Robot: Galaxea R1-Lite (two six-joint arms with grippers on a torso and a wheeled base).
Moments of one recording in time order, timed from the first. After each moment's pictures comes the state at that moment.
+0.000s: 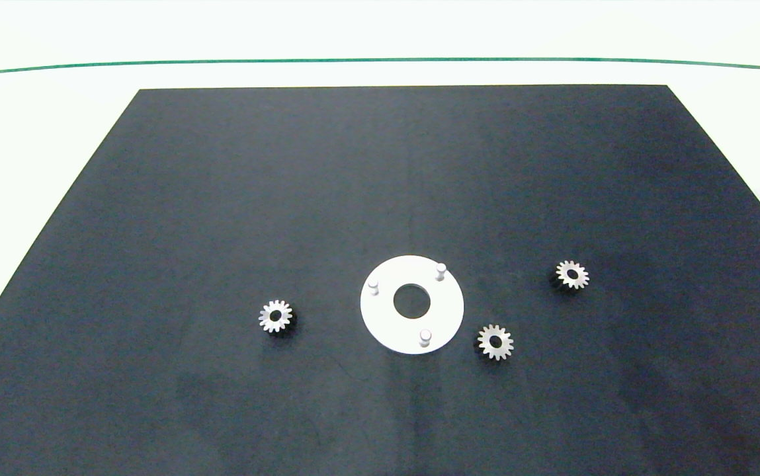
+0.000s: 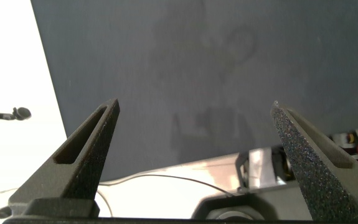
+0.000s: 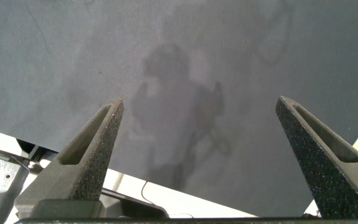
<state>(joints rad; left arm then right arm) -0.07 0.55 -0.79 0.70 0.04 0.29 0.19 1.03 -1.04 0.70 -0.06 -0.29</state>
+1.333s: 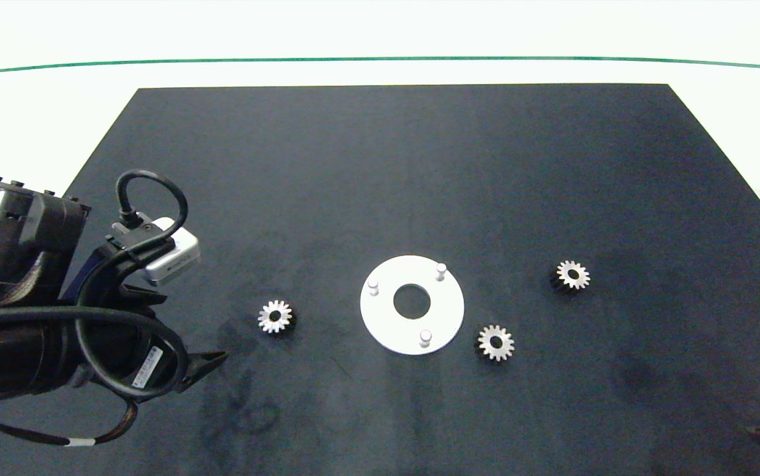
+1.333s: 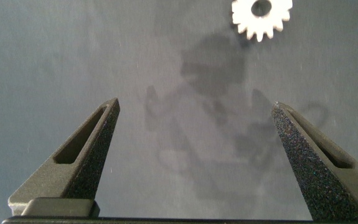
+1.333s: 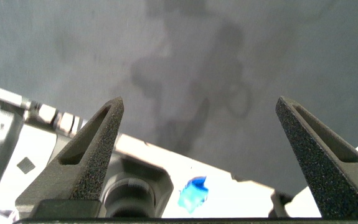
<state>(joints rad) -0.39 1.34 -0.87 0.23 0.16 0.35 0.19 1.14 -1.05 0.85 -0.07 -0.32</state>
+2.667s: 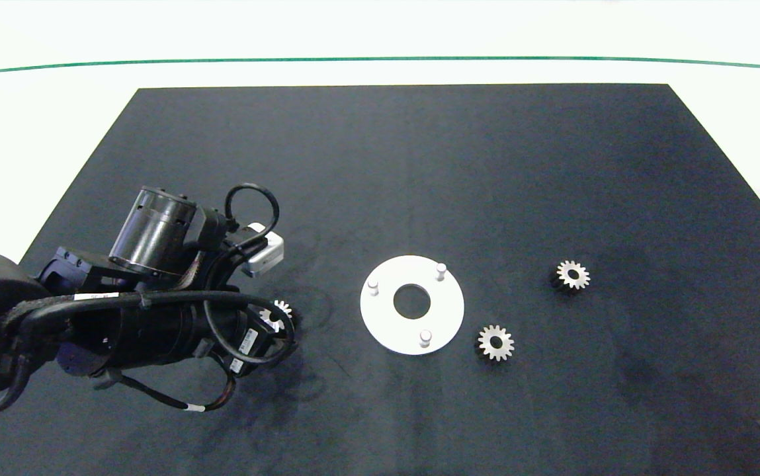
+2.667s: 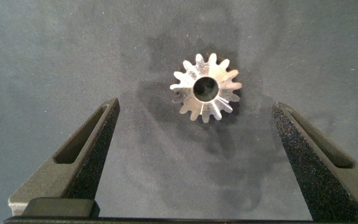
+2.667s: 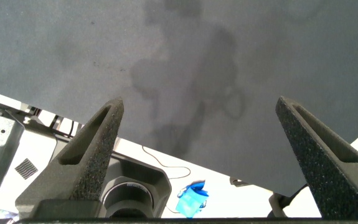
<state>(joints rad) -0.51 1.57 -0.94 0.12 0.17 0.23 0.18 1.13 -1.09 0.87 -0.07 -0.32</state>
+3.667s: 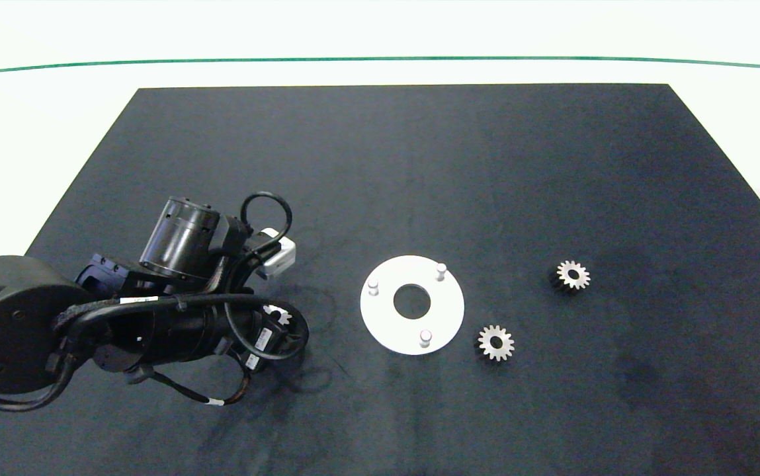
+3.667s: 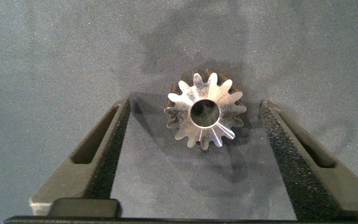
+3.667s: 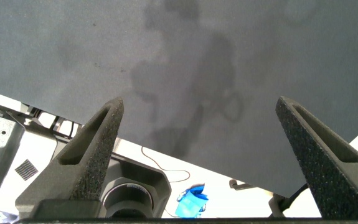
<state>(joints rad) -0.50 1.63 -0.93 0.05 0.17 0.22 0.18 1.11 -1.09 0.87 -0.07 -0.32</state>
